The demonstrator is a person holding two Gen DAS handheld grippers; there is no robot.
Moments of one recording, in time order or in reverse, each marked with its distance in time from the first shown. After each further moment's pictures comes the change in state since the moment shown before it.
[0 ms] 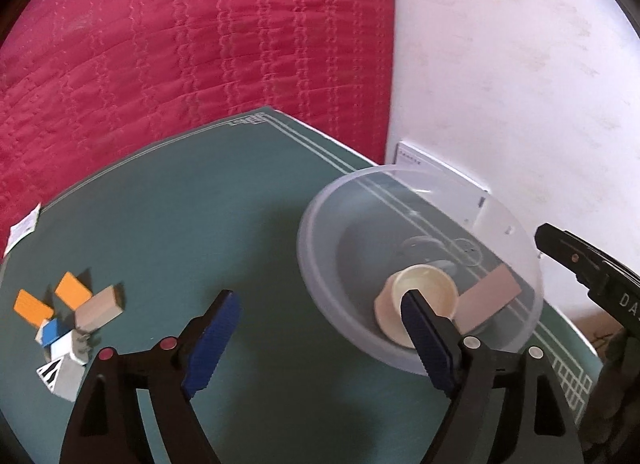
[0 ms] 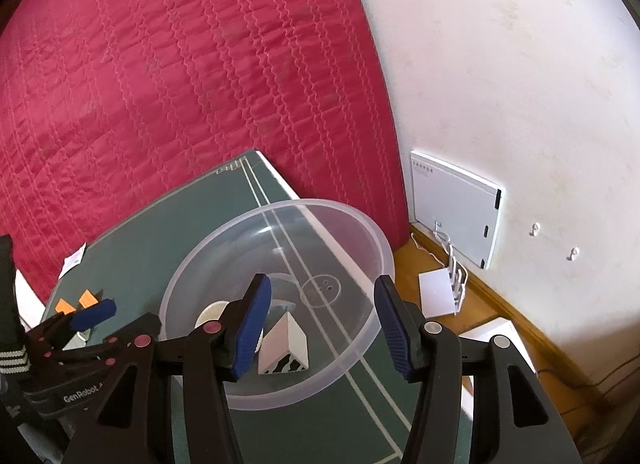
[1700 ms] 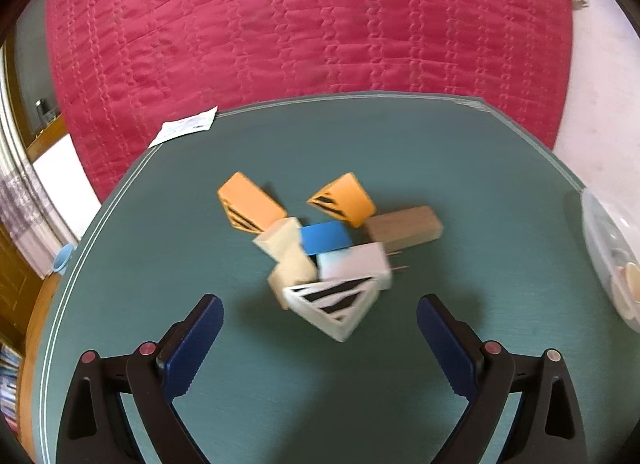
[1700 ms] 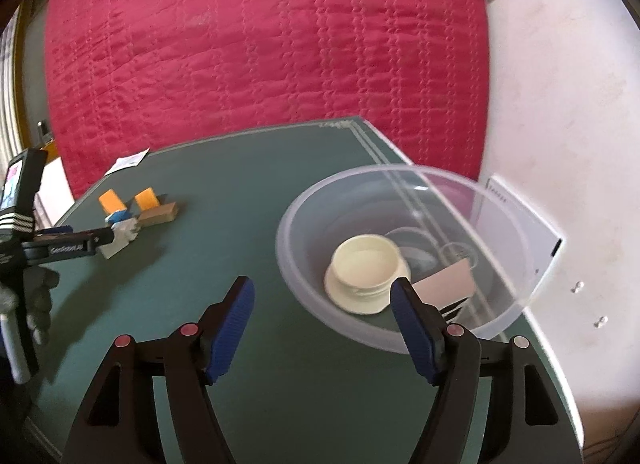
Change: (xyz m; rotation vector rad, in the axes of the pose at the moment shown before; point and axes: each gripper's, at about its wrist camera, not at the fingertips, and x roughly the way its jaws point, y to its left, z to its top) left arm -0.043 0.186 -0.070 -0.308 0.067 0.419; right arm -0.005 0.099 -0.065 -0.350 0.050 0.170
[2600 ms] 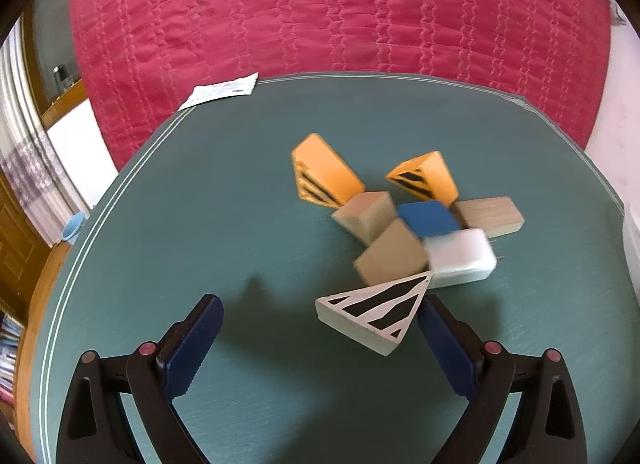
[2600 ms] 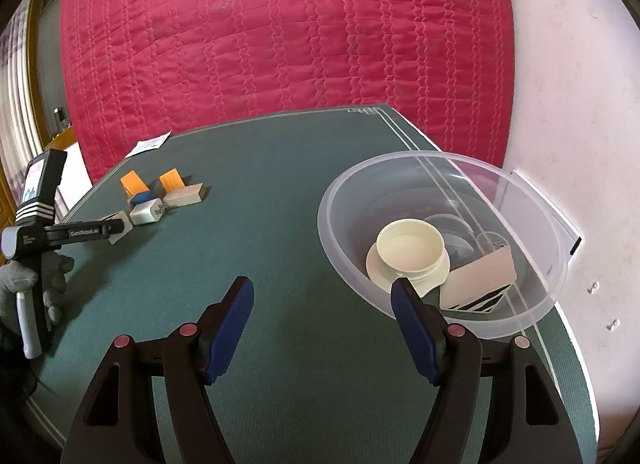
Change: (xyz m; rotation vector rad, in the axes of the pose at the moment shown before) left arm 0.021 0.053 -0.011 -0.085 0.064 0.045; right arm 0.005 0.017 -0.005 -0.030 0.039 0.059
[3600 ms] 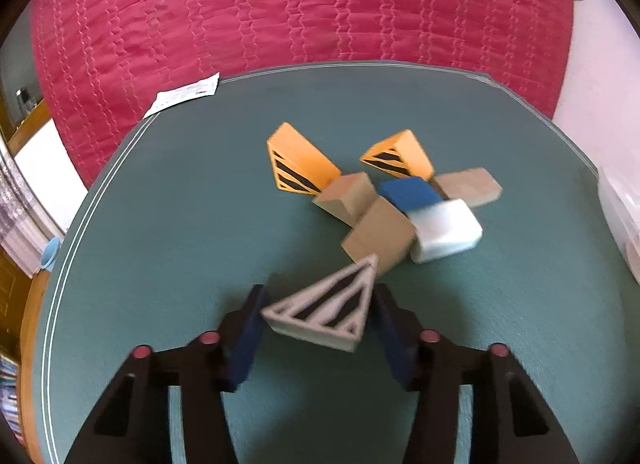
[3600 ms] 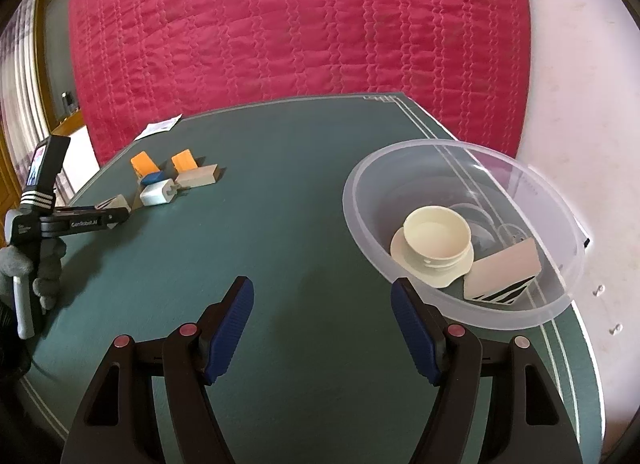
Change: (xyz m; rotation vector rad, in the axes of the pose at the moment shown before) left arm -0.002 0.000 -0.008 0.126 0.020 -0.116; right arm 0.007 0.016 -0.003 -0.040 0.052 0.030
